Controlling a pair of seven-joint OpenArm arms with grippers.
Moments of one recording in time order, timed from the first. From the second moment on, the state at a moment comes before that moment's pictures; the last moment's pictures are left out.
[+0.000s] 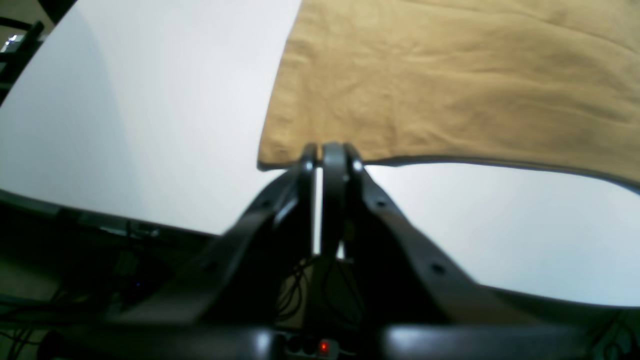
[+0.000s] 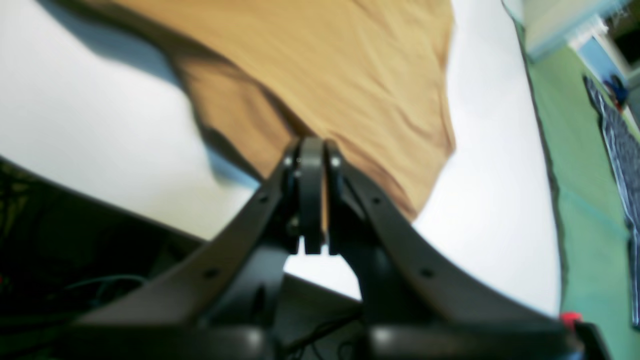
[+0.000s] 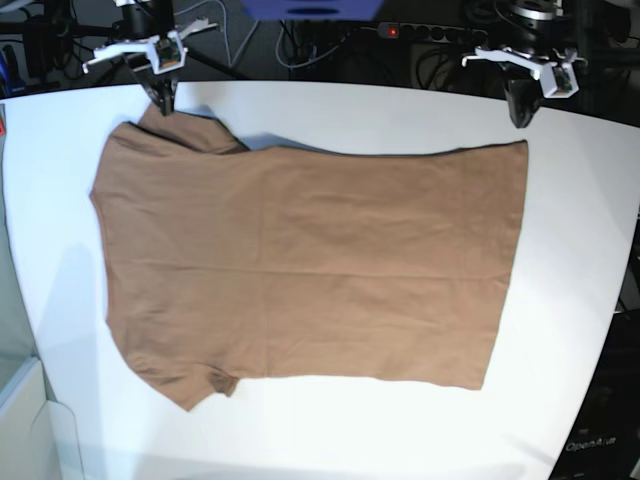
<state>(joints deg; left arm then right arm) 50.8 -15.2 -7.0 104.2 -22.3 0.8 -11.1 -51.4 1.0 8.7 102.7 -26.2 -1.0 18.6</state>
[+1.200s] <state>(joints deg) 50.8 -15.2 -9.1 104.2 -22.1 1.0 -10.9 -48.1 13.6 8.9 93.8 48.9 18.2 4.6</state>
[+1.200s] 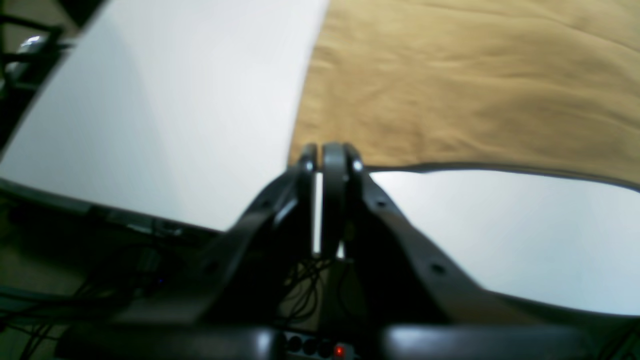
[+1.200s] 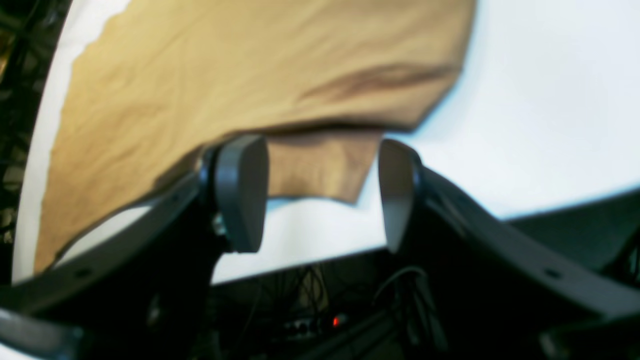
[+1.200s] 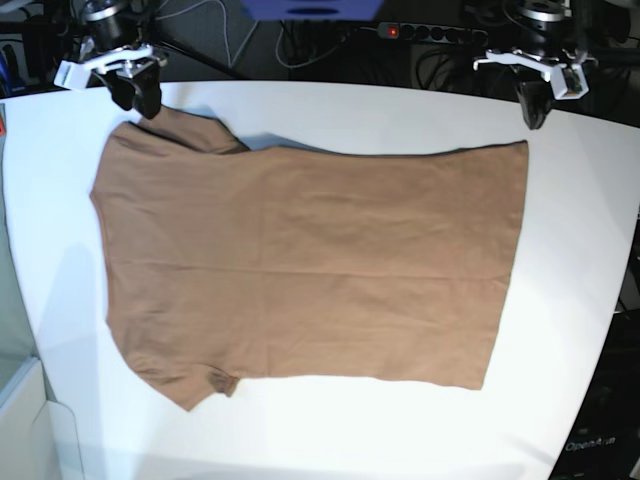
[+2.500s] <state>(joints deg) 50.8 -15.2 -9.0 104.2 -22.1 0.7 -10.9 -44.5 15.2 4.0 89.2 49.3 18.7 5.8</state>
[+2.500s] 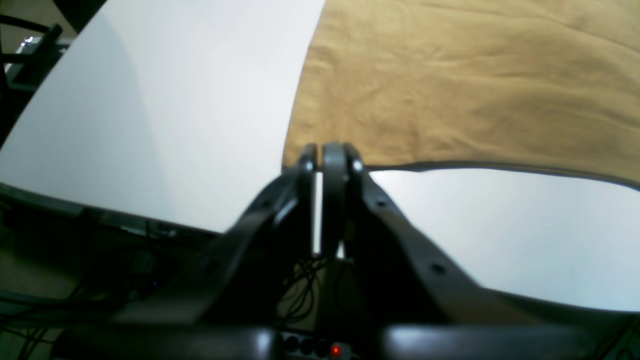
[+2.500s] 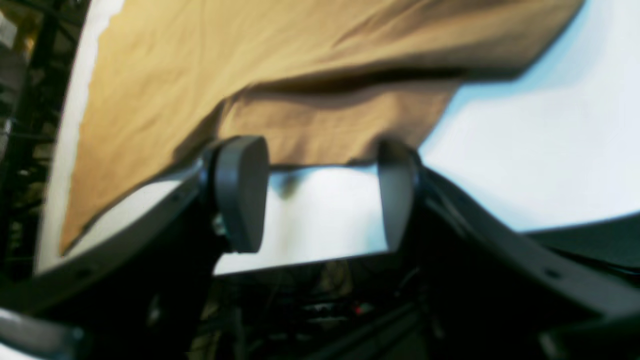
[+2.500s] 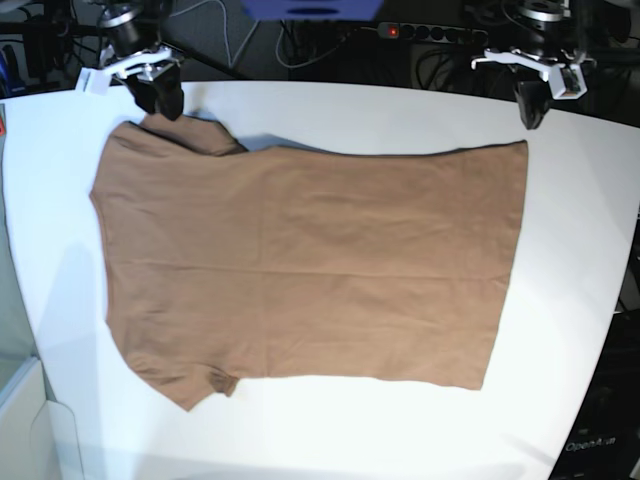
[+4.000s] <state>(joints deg) 50.0 -15.2 -11.6 104.4 -22.3 0.8 -10.9 -41.6 16.4 1.7 87.9 49.1 17.9 4.5</state>
